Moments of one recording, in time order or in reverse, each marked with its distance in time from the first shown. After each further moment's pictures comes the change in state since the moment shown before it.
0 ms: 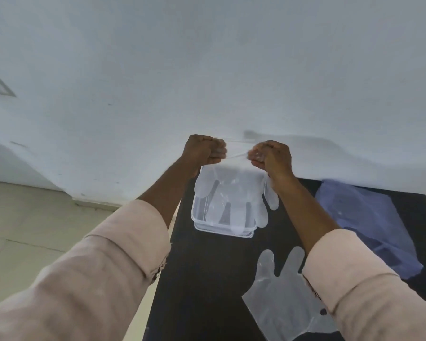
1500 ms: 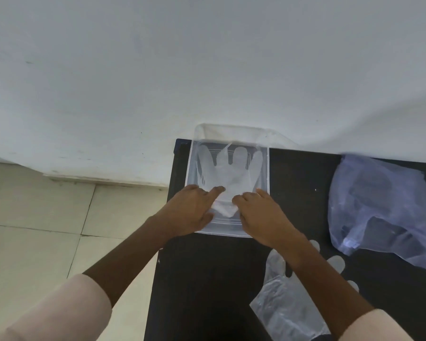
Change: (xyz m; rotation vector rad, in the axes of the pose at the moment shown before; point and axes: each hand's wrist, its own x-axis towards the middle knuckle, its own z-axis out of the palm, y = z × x) left_hand 0.006 -0.133 -0.025 1.374 -0.586 0.333; right_hand -0.017 0.118 0.013 -1.383 -0.670 -0.321
